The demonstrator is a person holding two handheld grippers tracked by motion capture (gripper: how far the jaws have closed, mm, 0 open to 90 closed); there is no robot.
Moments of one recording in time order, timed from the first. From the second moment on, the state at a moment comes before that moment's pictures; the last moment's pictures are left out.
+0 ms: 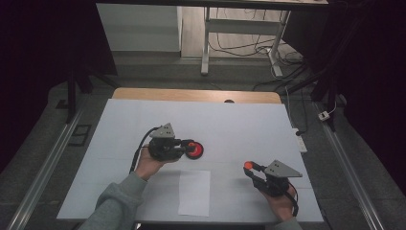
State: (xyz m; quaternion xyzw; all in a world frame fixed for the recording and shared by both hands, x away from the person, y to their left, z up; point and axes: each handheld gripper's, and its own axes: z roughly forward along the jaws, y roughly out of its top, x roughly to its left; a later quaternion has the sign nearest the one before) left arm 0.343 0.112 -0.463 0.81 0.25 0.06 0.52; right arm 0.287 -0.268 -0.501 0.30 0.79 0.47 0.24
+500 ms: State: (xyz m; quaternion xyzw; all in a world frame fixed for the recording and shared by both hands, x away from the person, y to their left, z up) left arm 0.336 0.110 -0.465 0.82 0.24 0.04 0.52; right arm 0.286 -0.268 -0.501 0.30 0.80 0.47 0.24
